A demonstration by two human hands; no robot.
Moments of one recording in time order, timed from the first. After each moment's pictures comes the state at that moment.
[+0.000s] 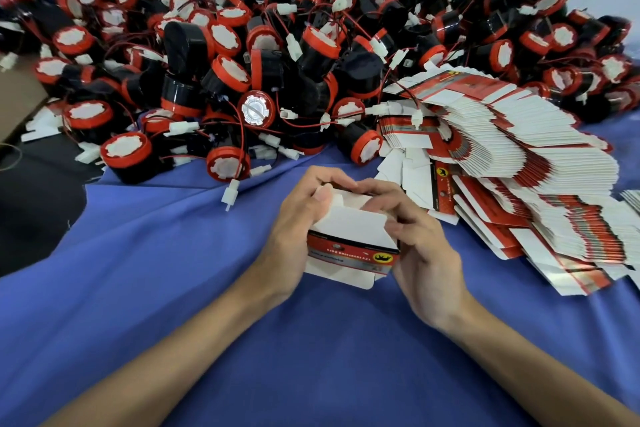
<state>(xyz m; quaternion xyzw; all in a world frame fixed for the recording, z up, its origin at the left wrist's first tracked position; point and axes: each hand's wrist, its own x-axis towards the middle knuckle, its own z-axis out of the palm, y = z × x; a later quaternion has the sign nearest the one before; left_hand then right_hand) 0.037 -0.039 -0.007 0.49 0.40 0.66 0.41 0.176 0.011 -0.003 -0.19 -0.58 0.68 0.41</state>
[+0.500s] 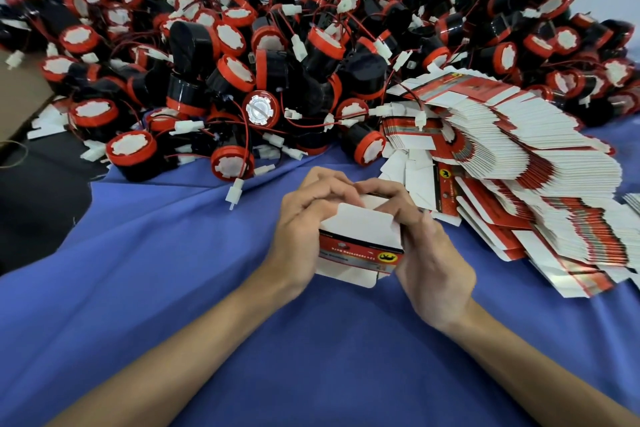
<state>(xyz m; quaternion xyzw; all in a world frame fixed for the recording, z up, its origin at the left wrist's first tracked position) 0.042 -0.036 0.002 0.48 0.48 0.65 0.34 0.179 0.012 -0.011 -0.15 -0.62 0.65 0.40</state>
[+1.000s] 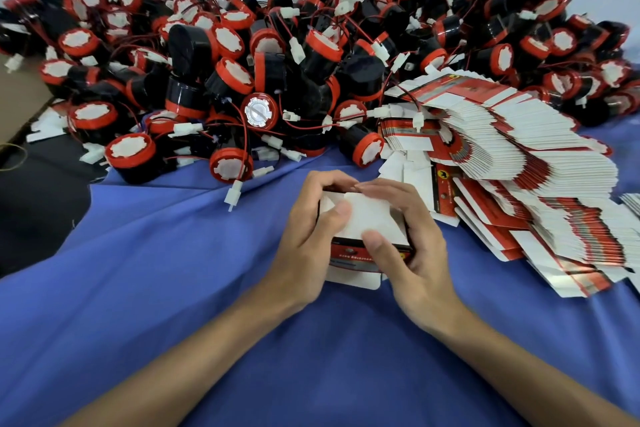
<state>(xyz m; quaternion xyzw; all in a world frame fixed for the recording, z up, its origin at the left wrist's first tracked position) 0.047 -0.042 -0.008 0.52 0.47 0.64 0.31 0.175 0.006 -0.009 -0.20 -0.77 0.38 0.47</state>
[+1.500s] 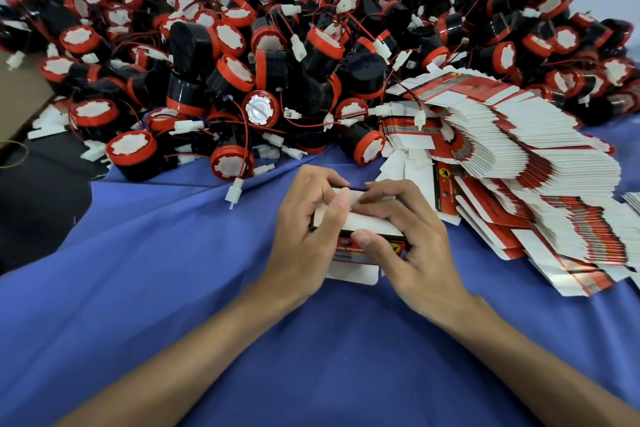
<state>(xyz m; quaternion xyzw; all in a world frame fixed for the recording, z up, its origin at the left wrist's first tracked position) 0.046 -0.036 -0.010 0.53 0.53 0.63 0.18 0.179 0.015 -0.007 -0.22 -0.83 0.26 0.43</state>
